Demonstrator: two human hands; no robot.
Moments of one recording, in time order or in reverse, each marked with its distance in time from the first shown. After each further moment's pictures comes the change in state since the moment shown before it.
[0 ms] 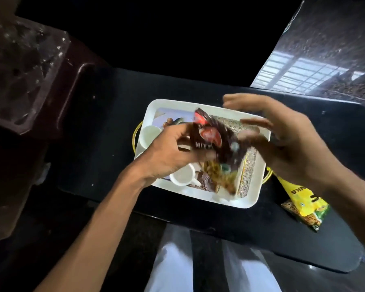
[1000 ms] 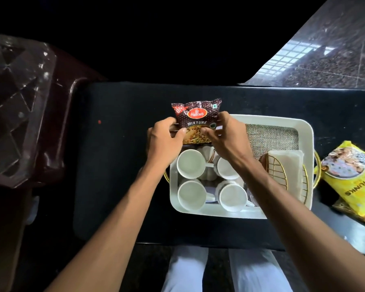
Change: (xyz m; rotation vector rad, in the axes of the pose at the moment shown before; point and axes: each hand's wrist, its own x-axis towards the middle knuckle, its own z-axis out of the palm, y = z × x) left_hand 0.091 -0.085 -0.134 0.389 0.368 -0.143; right_hand 0.151 0.061 0.181 -0.126 0.322 0.843
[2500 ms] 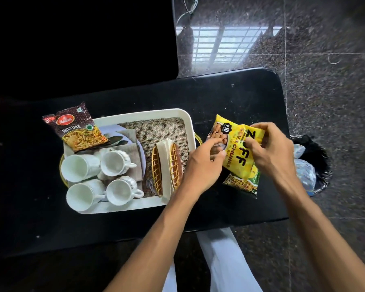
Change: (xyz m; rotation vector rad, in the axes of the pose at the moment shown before) left_hand -0.150 0.186 0.269 -0.081 -0.444 0.078; right_hand -0.090 0.246 -0.255 0.116 0.298 0.309
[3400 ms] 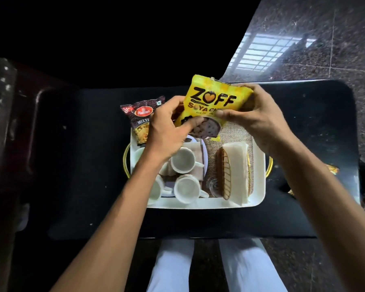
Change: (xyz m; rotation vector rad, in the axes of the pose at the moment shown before) left_hand 0.006 -0.070 -0.239 -0.126 0.308 0.334; right_hand -0.013 -0.177 0.130 0.518 -0.462 -0.105
